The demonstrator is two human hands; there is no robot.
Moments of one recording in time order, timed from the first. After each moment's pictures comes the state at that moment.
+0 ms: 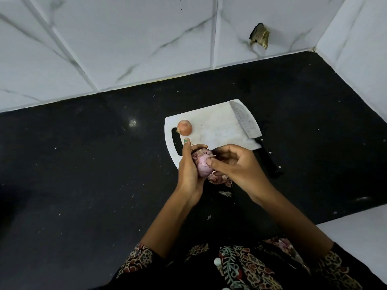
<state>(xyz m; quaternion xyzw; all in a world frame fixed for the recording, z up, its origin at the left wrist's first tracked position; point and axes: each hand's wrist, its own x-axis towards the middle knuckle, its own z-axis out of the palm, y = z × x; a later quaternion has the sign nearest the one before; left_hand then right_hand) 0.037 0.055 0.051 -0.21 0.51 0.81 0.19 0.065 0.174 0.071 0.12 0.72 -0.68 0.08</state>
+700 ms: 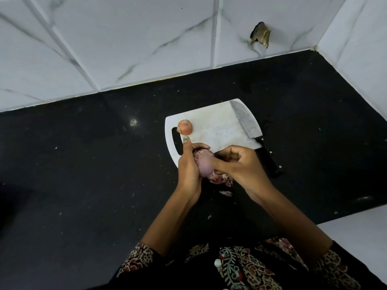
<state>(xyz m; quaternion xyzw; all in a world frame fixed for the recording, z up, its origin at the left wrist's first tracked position) 0.036 0.056 0.045 -0.18 0.54 0.81 0.15 0.064 0.174 0.071 0.15 0.70 -0.69 0.07</state>
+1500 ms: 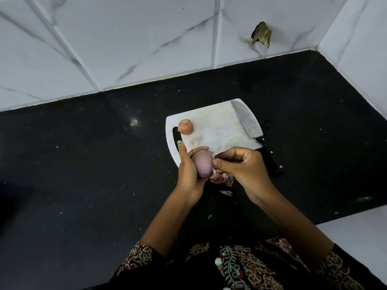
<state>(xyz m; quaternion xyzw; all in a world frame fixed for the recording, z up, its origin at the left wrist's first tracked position) 0.036 0.055 0.047 -0.26 0.48 0.81 0.20 0.069 0.173 0.071 0.17 0.69 -0.70 0.03</state>
